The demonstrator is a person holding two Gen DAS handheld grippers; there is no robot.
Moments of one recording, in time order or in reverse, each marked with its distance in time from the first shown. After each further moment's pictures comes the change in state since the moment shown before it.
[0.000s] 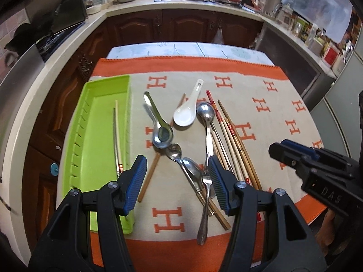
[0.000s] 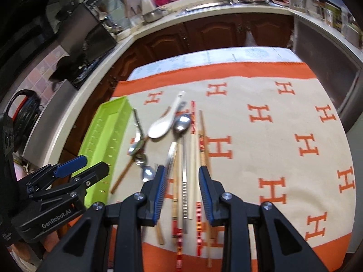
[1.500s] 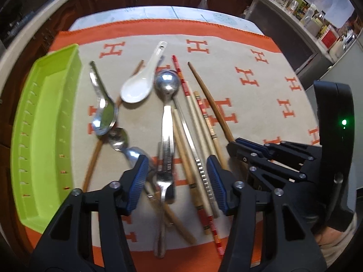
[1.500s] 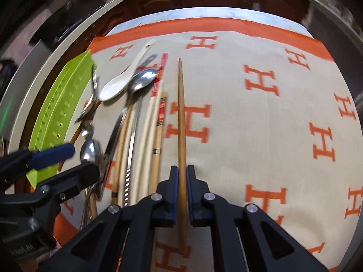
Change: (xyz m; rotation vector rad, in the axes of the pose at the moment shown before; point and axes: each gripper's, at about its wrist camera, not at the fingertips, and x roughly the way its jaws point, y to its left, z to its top) left arm 0.082 -0.051 0.006 -0.011 0.195 -0.128; right arm 0.087 -0.043 -0.004 -0.076 0.209 -0.066
